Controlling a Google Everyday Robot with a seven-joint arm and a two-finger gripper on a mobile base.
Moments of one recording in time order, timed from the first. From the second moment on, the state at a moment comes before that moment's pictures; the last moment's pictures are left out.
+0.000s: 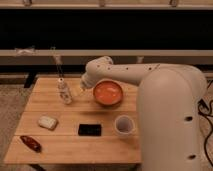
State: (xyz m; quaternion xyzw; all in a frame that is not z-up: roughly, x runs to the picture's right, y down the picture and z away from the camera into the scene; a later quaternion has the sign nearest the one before) arm -0.140 -0.007 0.862 -0.28 -0.13 0.39 0.87
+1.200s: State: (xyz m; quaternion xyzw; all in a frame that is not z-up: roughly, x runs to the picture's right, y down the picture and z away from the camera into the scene) arm -0.160 -0.045 0.878 -0.28 -0.23 0.23 0.90
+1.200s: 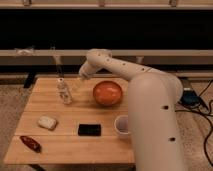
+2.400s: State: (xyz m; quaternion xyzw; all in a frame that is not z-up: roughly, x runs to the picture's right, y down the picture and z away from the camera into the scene) arm -0.215 -0.019 0.856 -0.31 -0.26 0.15 0.90
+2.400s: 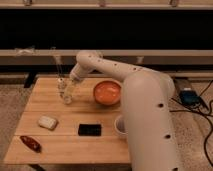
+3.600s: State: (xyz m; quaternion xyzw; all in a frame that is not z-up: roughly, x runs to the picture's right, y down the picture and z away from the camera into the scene) arm -0.259 -0.002 0.865 -0.32 -0.27 0.13 0.90
